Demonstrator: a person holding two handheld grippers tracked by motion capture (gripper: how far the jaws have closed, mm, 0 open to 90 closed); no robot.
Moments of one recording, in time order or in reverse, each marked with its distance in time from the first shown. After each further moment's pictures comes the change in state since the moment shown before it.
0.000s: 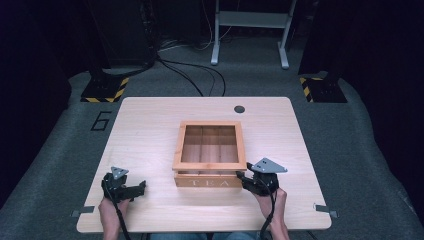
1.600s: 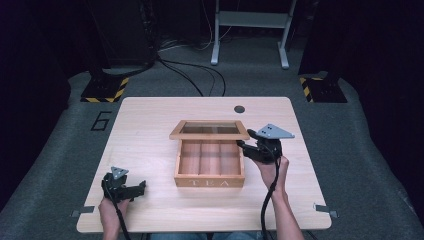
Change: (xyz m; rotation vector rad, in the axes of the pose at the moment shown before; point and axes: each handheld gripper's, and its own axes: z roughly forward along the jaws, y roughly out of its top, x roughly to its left) left arm 0.001 0.000 0.000 0.002 0.002 0.008; right arm -0.034 0.088 0.000 -0.127 0.001 -0.010
